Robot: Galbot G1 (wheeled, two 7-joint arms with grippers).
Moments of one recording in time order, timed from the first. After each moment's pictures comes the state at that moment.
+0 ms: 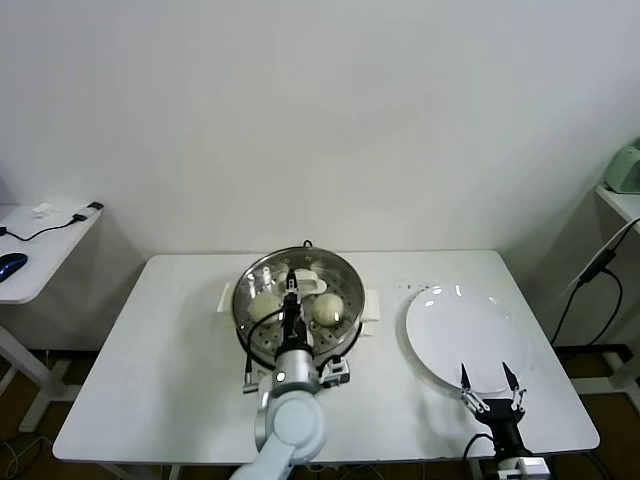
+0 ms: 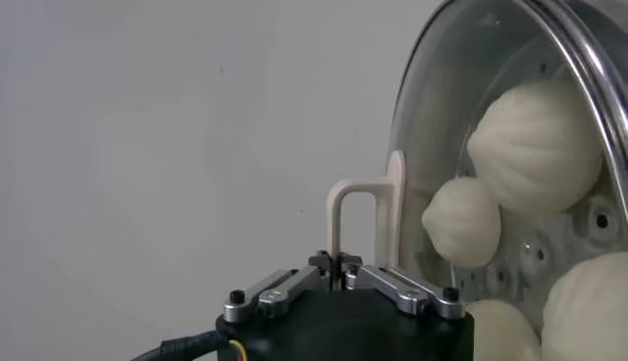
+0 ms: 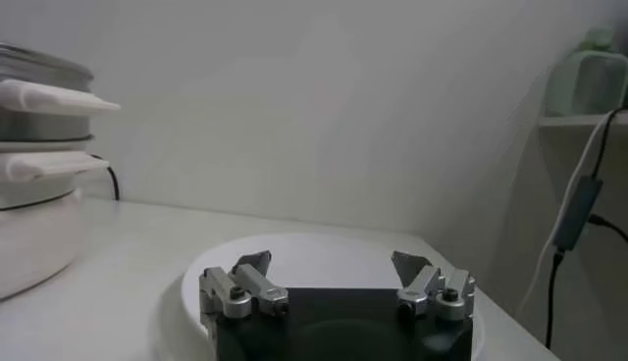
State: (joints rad) left arm 1.11 -1.50 0.02 -1.82 1.62 0.67 0.16; right arm -1.57 1.28 0.60 1.66 0.17 0.33 0.05
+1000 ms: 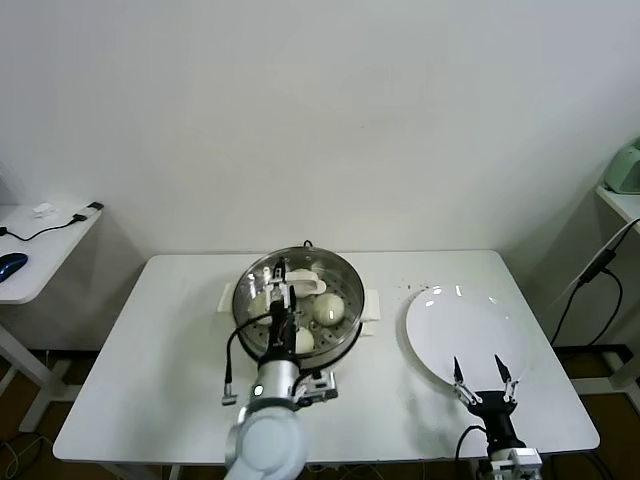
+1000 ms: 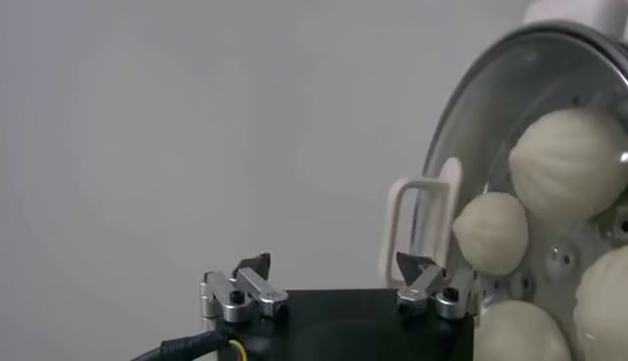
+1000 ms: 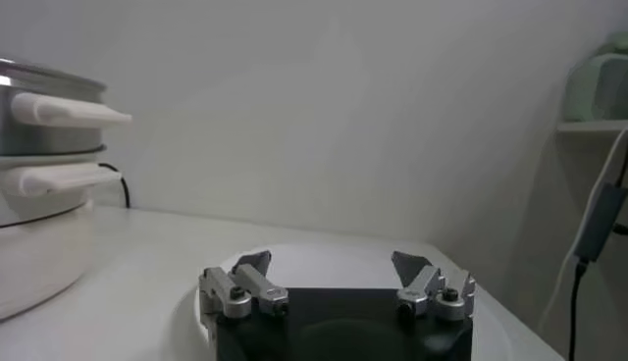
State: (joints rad) left arm 1.19 -1.39 0.02 -2.03 1.44 0.62 0.14; right arm -1.54 1.27 0.57 1.67 0.18 0.30 0.05
